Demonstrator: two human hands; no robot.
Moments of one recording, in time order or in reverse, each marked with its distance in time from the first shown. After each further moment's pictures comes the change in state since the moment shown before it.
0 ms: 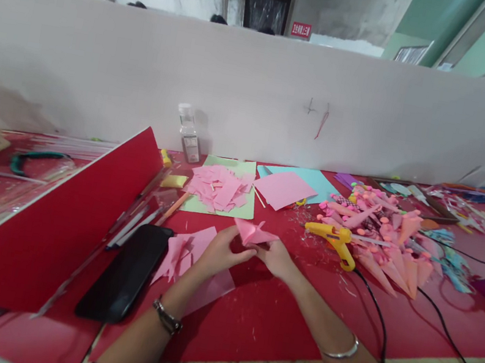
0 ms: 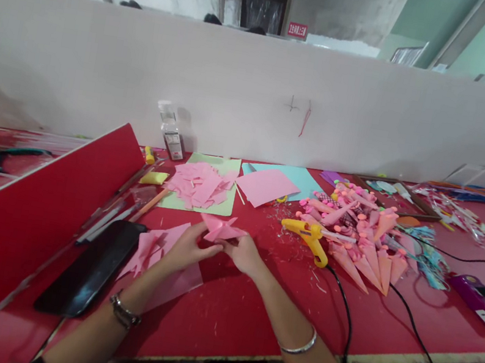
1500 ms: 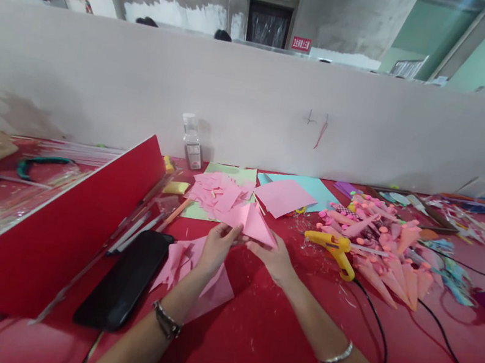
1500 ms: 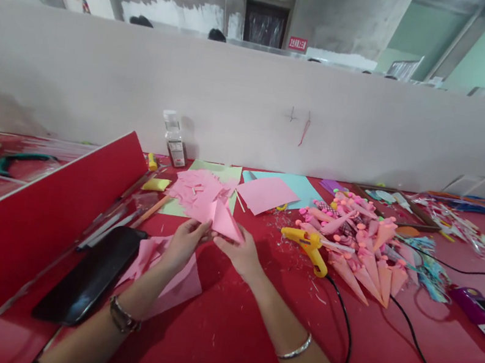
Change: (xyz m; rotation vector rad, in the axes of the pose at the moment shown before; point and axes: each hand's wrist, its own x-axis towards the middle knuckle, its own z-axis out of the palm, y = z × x) left_hand 0.016 0.007 0.004 -0.701 0.392 -0.443; right_hand 0.007 -0.014 0.008 0.168 0.171 -0.078
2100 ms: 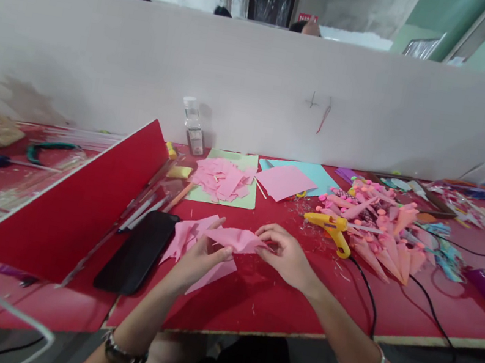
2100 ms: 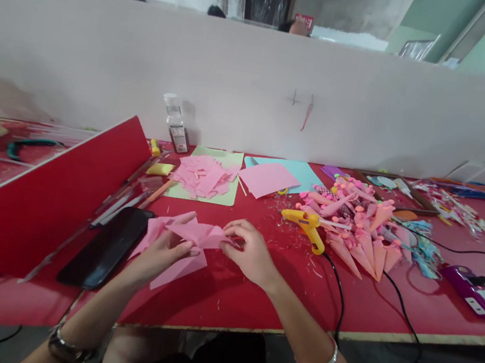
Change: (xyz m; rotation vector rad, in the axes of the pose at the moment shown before) left_hand -0.076 0.018 -0.031 0.386 -0.231 0.009; right_hand -0.048 -0.044 -0.014 -0.568 -0.207 -0.149
